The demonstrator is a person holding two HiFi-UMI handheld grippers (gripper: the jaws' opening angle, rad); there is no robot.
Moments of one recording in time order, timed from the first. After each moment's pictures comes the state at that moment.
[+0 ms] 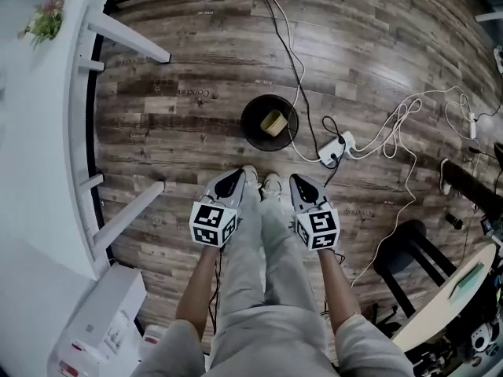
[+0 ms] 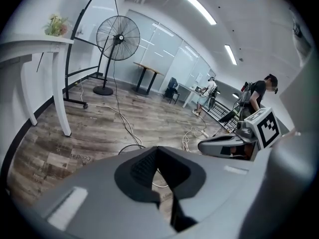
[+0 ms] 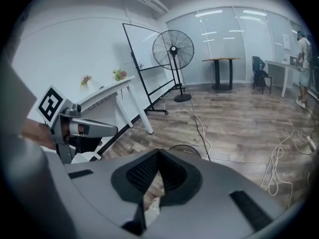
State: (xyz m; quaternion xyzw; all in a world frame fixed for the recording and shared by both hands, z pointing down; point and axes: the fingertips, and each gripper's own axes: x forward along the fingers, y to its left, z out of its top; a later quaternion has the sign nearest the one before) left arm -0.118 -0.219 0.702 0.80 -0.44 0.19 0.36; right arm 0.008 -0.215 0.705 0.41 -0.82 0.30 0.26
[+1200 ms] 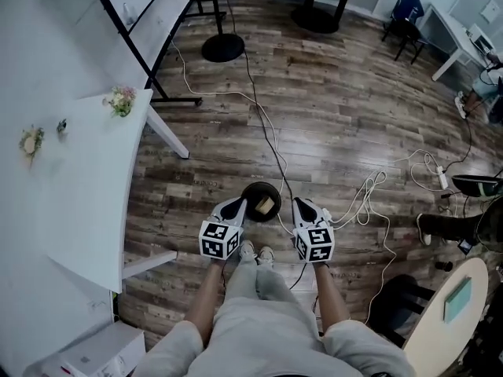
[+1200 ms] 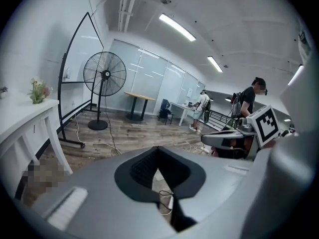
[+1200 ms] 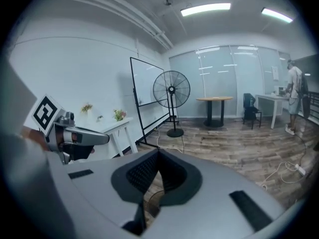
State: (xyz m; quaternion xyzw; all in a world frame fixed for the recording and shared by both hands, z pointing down) left arm -0.090 -0.281 0.470 0.84 -0.47 0.14 0.24; right arm 0.057 -0.289 0.460 0.48 -0.84 0.18 0.17
